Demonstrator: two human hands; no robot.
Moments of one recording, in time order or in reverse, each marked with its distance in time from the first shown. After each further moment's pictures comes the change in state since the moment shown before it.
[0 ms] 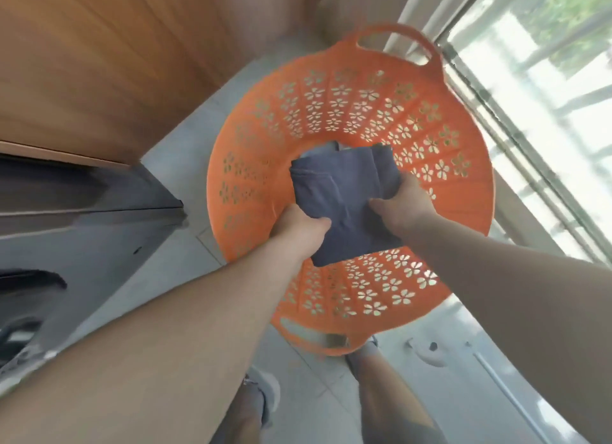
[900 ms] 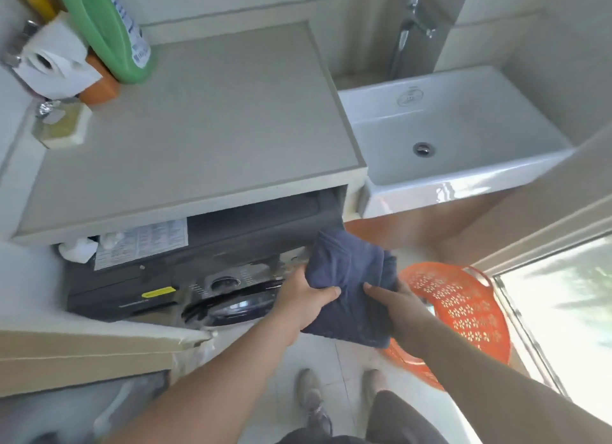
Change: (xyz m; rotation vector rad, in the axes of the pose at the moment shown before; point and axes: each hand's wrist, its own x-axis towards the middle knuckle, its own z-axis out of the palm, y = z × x) left_hand -0.502 -0.115 -0.420 -0.588 0.321 0.292; right_hand -0.522 -0.285 0.023 0.519 -0.557 -0.255
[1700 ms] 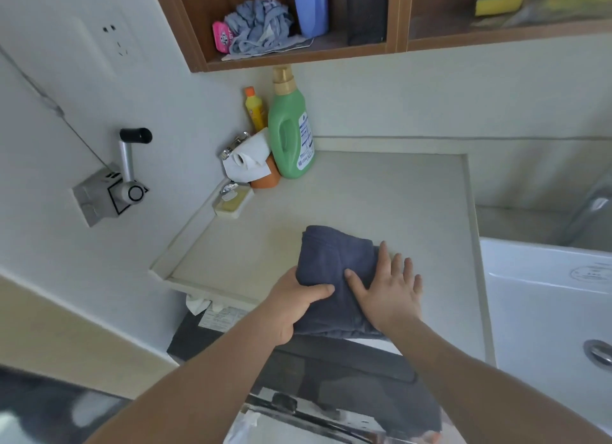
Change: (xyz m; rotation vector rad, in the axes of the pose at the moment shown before) left_hand 0.084 0.137 -0.182 -0.429 0.416 0.041; right_hand 0.138 -0.211 0.245 -1.398 0.013 -0.804
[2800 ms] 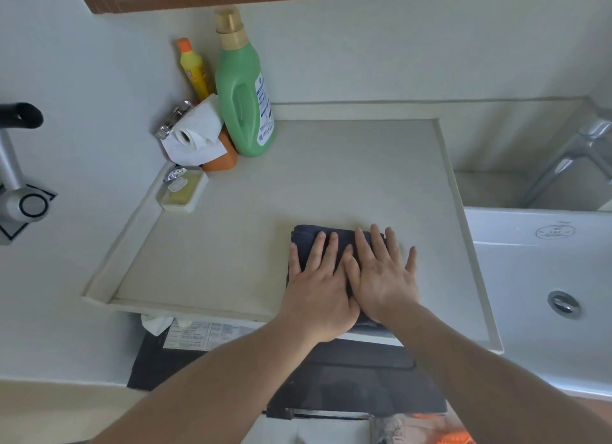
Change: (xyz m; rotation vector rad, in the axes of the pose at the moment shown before) left_hand 0.063 -0.024 0.034 1.484 -0.094 0.670; right_hand 0.021 -0.009 0.010 -0.208 -0.080 0.031
